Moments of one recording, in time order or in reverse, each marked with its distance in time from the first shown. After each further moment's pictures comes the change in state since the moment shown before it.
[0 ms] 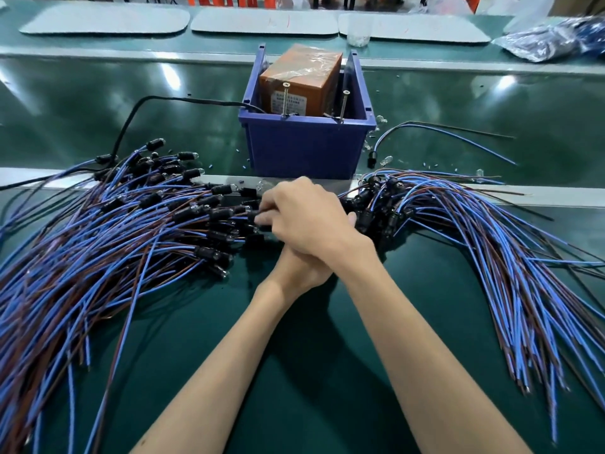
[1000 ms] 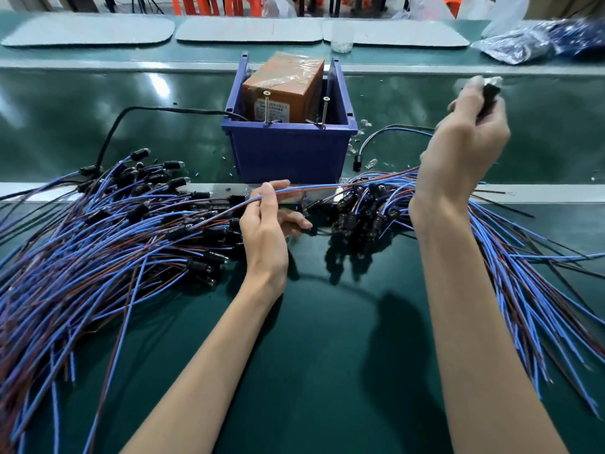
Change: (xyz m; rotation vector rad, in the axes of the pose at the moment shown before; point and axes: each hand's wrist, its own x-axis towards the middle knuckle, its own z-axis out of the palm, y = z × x) left_hand 0.009 0.014 -0.005 -0.107 0.362 0.505; right_hand -0.024 0.067 -0.083 1.001 1.327 0.456
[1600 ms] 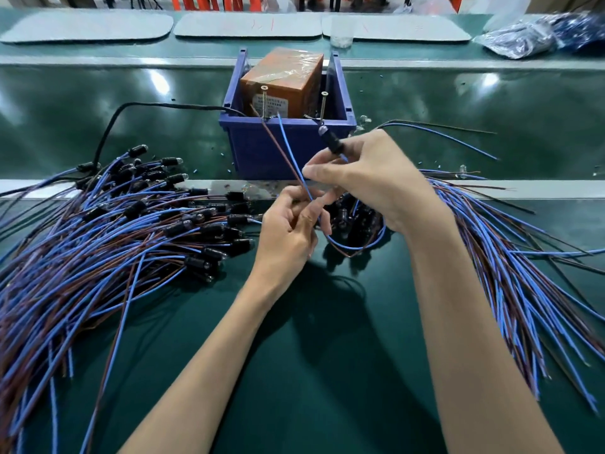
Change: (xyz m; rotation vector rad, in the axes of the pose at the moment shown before) left_hand -0.010 0.004 0.007 0.137 -0.324 0.043; right_hand -0.022 0.014 0.003 -0.383 -1.043 0.132
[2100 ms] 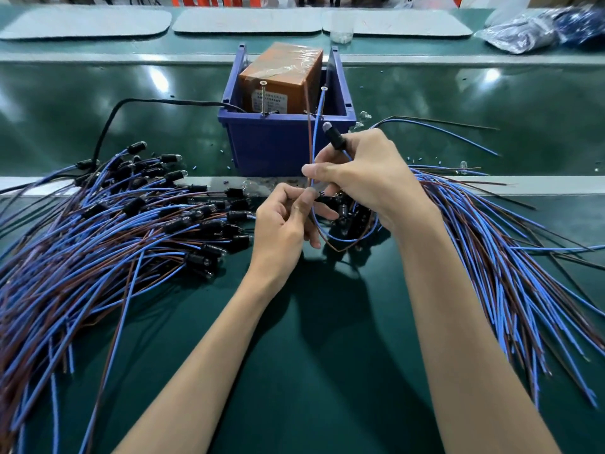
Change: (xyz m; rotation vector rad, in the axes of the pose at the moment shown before) left_hand 0.002 -0.005 -0.005 0.045 0.057 0.039; right_hand 0.001 0.003 0.006 -0.066 0.069 0.013
